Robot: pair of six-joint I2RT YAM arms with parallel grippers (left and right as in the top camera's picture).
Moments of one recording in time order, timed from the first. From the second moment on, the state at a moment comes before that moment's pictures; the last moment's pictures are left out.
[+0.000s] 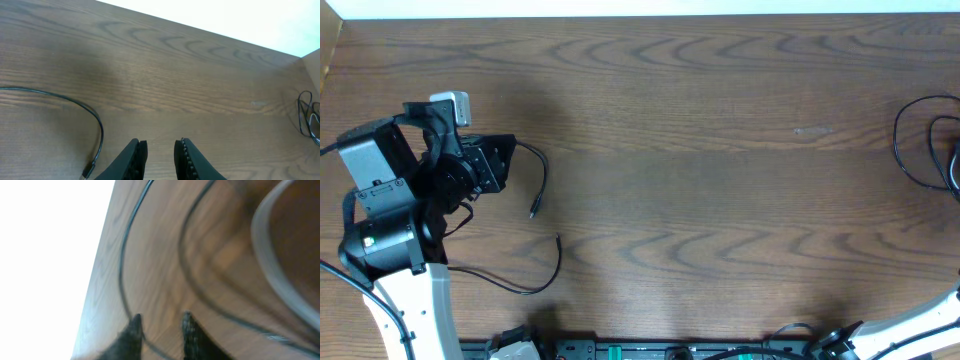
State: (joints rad) left arm 0.33 1.08 1.23 -0.90 0.62 -0.01; right arm -0.91 2.05 1.33 -0.31 -0.92 0.35
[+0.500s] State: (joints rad) left arm 0.33 1.12 1.23 -0.92 0.62 -0.01; right arm -0.46 2.03 1.33 -0.56 -0.50 0.08
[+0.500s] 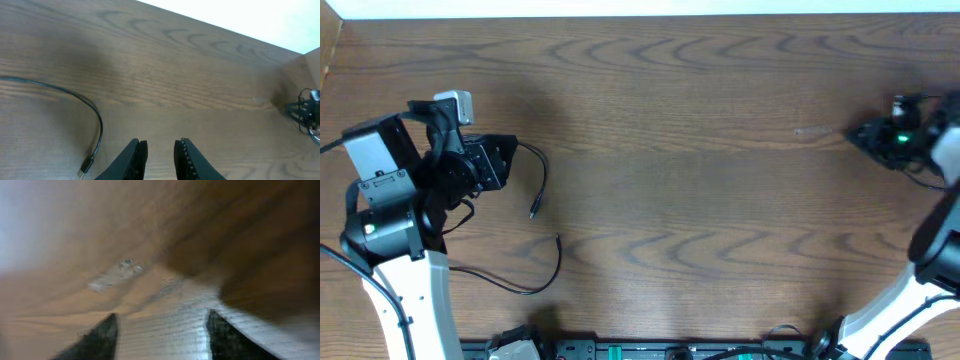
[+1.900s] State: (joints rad) left arm 0.33 1.13 1.23 -0.95 0.62 -0.01; right arm -0.75 2.03 1.33 -0.52 -0.02 0.18
